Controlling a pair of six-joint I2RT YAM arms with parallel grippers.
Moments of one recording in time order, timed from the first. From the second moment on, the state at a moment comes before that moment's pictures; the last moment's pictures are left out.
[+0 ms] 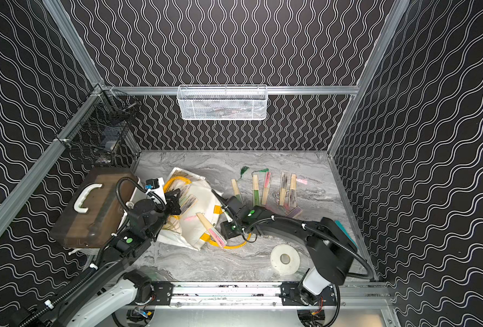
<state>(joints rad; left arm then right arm) -0.40 0.80 0.54 0.05 -0.22 -0.39 0.95 1.64 1.05 -0.47 -0.07 0.44</state>
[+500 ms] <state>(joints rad) -0.40 0.80 0.54 0.05 -0.22 -0.39 0.98 1.83 1.12 -0.31 -0.06 0.32</state>
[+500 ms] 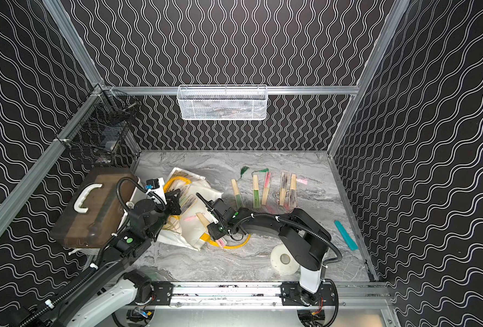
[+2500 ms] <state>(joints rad) -0.40 0.79 0.54 0.04 -0.27 -0.39 0.76 1.32 0.92 -0.54 0.23 0.41</state>
